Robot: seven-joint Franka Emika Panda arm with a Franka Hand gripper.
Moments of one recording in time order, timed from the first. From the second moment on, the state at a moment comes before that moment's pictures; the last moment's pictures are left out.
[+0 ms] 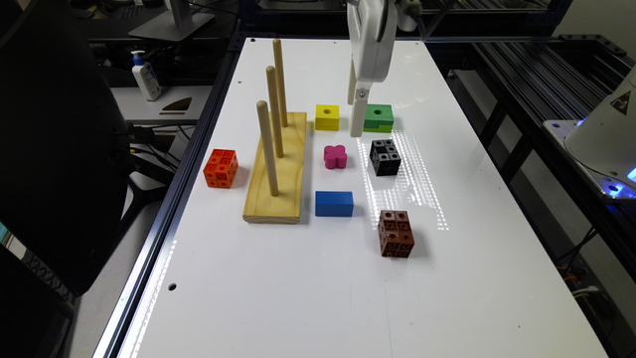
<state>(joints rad) -0.03 0.12 0.07 -2.42 0.03 2.57 0.81</state>
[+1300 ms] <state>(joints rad) -0.04 0.25 0.07 -2.37 0.03 2.66 0.80</state>
